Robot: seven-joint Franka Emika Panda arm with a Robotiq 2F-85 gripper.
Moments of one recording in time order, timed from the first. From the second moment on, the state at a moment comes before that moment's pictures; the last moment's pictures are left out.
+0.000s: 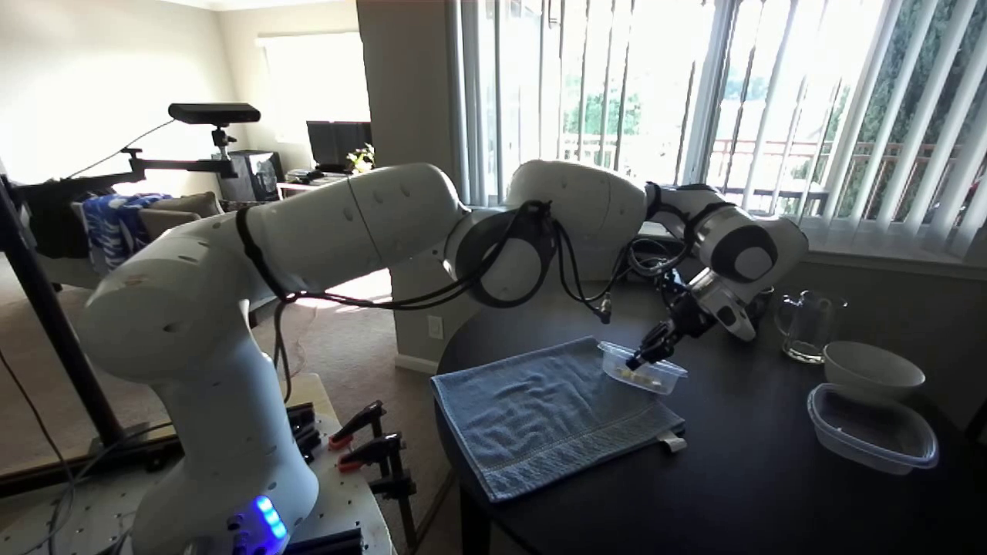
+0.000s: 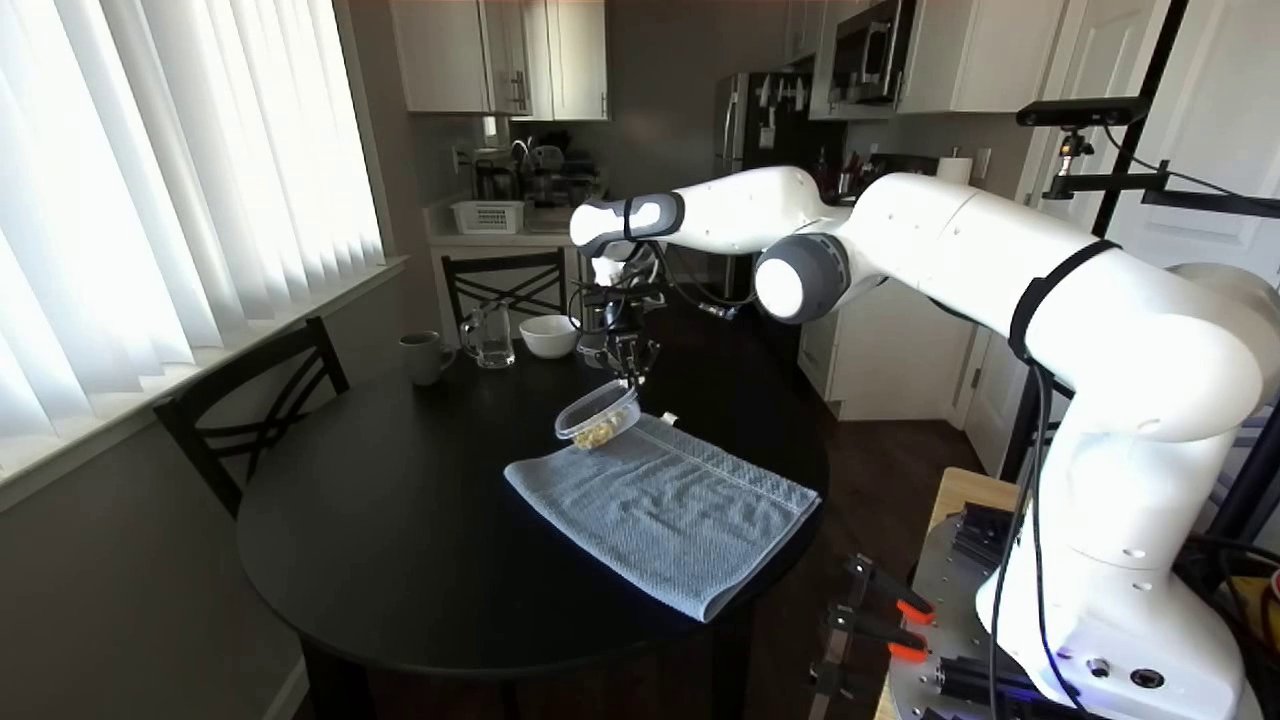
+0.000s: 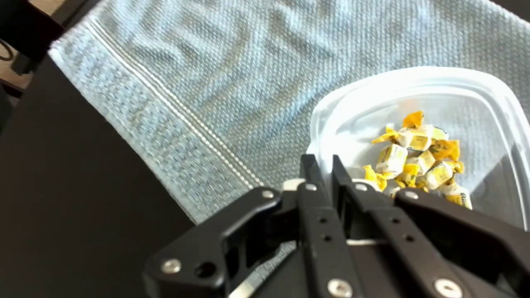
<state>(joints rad) -0.25 1.30 -0.15 -0.54 0.39 1.22 0.70</state>
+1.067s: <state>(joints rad) -0.11 1.24 -0.18 -0.44 0.08 0.58 0.65</state>
